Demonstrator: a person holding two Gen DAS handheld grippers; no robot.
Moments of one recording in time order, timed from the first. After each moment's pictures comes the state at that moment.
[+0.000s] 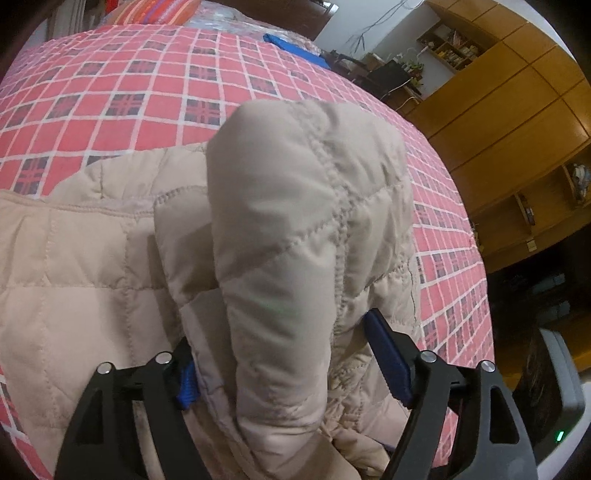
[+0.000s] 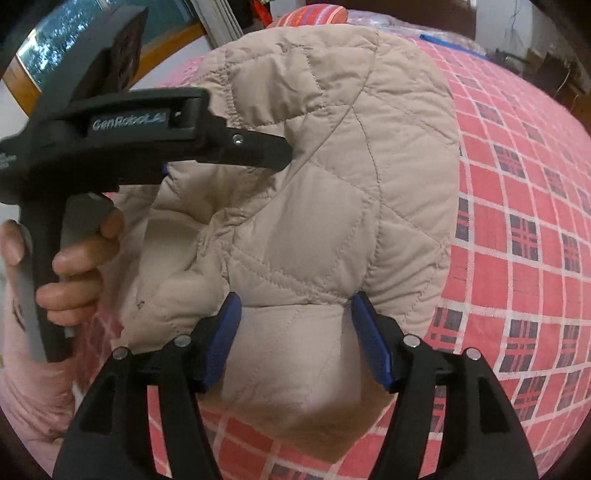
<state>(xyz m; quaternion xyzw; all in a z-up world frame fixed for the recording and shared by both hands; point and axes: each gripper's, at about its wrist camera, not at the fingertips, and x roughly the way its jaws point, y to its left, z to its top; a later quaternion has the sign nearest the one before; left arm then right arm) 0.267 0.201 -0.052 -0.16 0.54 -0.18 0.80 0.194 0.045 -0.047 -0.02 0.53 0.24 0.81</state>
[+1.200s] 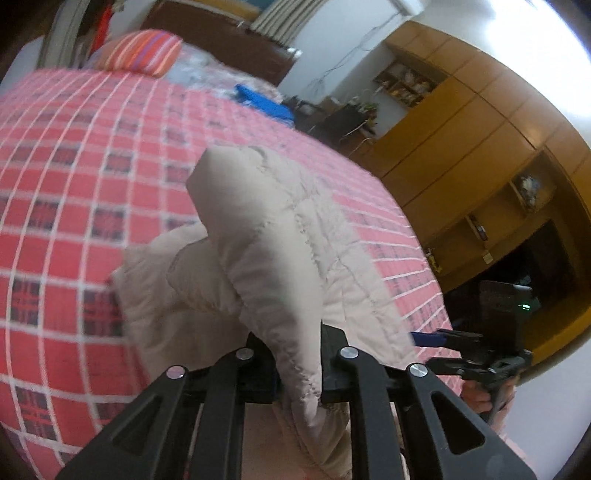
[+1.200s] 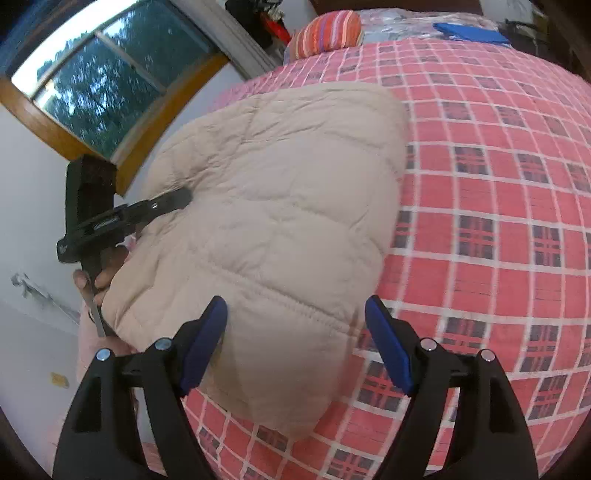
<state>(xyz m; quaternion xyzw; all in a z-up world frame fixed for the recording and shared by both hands) 0.231 0.340 -0.011 -0.21 0.45 -0.26 0.83 0.226 0.032 0.000 0.08 0.53 0.32 0.78</state>
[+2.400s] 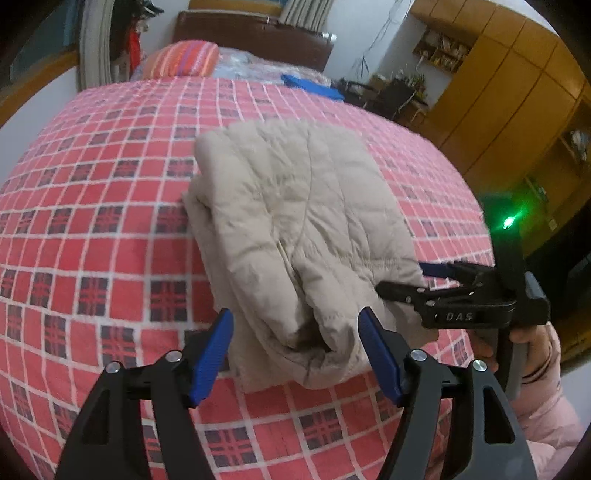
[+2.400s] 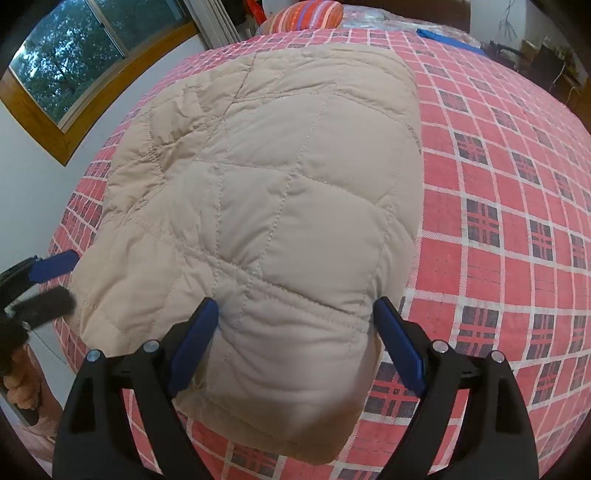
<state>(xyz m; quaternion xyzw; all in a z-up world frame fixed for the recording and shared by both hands) 0.111 0.292 0.007 -0.09 0.50 -0.13 0.85 0.208 0.089 -0.042 -0.02 0.54 0.23 0.81</state>
